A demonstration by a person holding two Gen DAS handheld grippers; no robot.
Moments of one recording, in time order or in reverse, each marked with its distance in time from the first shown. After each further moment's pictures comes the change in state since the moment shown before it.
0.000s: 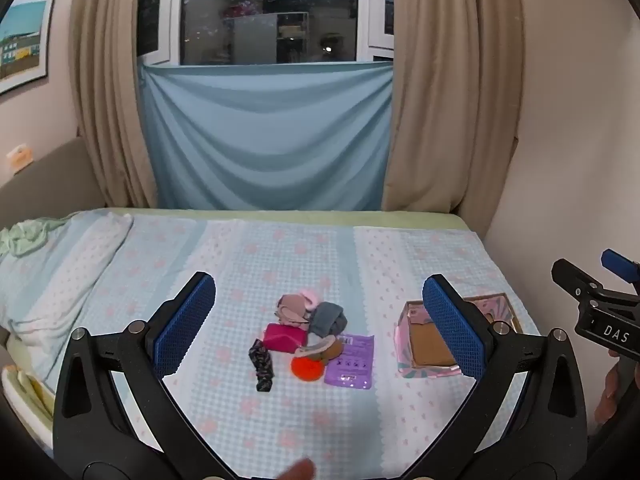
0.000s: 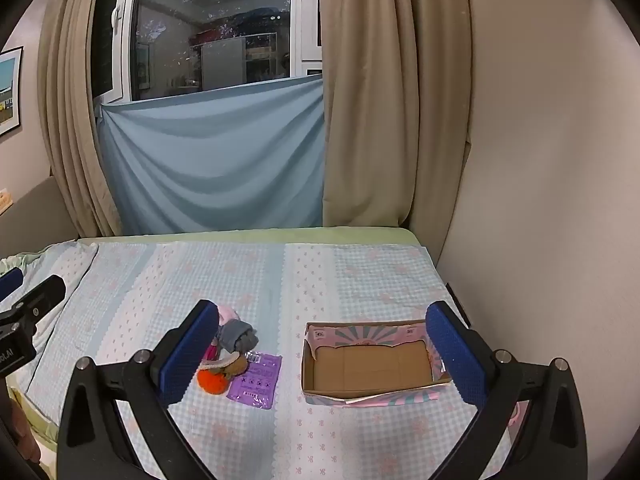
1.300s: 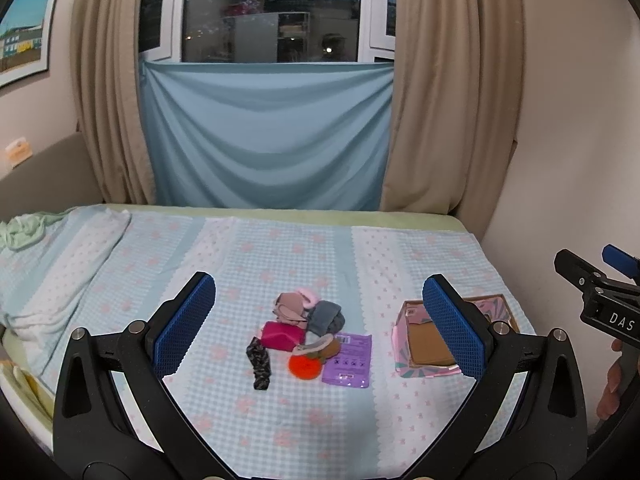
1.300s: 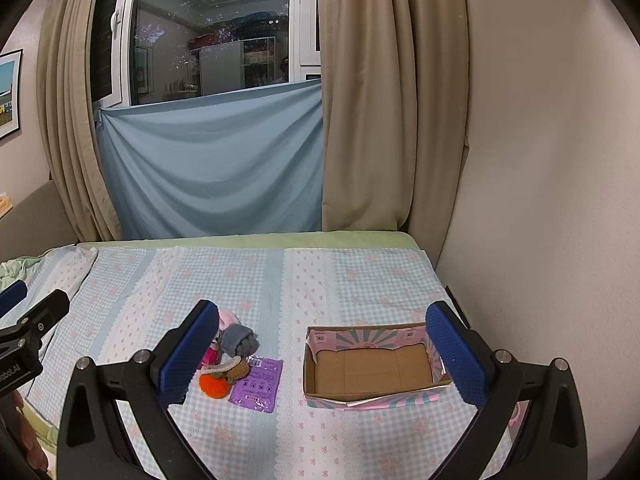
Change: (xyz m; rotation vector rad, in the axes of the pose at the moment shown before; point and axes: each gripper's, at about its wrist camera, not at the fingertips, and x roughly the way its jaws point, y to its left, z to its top) left arm -0.002 0.004 -0.003 -0.012 -0.007 -0.004; right arm -0.002 -0.002 0.002 -0.003 -0.016 -0.004
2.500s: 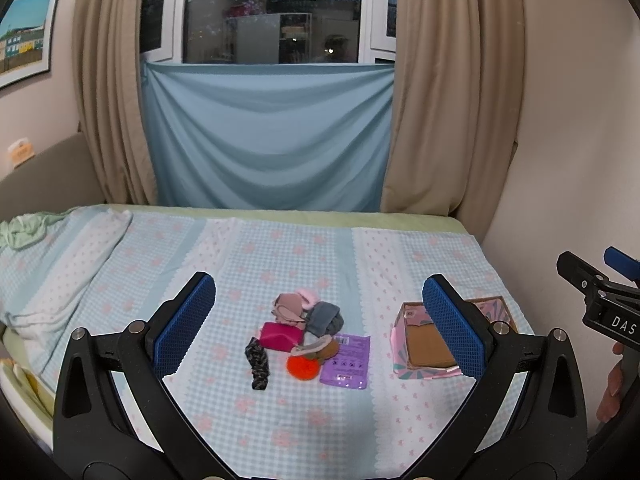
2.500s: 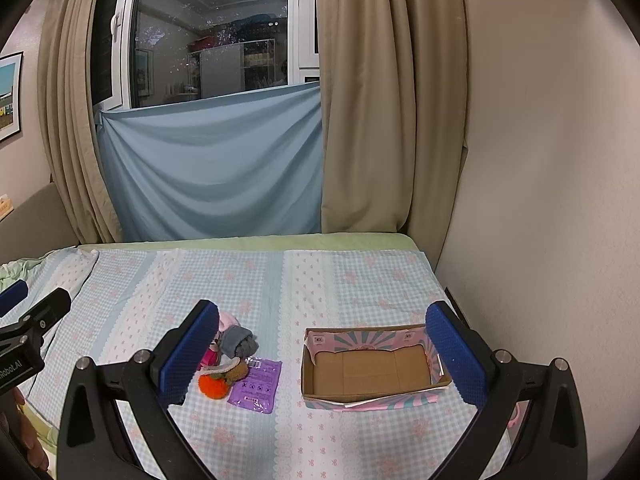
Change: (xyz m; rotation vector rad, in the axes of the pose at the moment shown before) left arm -0.004 -0.002 0.004 -0.006 -0.003 0.006; right arm -0.001 -0.003 0.000 0.006 -0.006 0.003
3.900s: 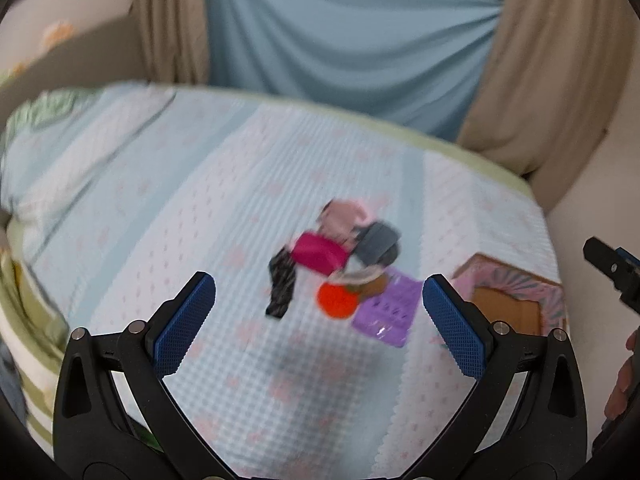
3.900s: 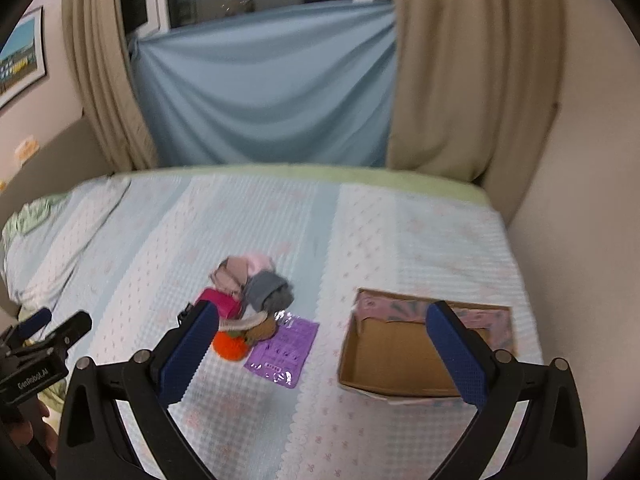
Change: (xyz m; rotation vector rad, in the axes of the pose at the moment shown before) left arm 0.146 0.067 -0.105 -0.269 0.329 0.190; right arm 0.140 0.031 -0.025 -0.123 0.248 0.211
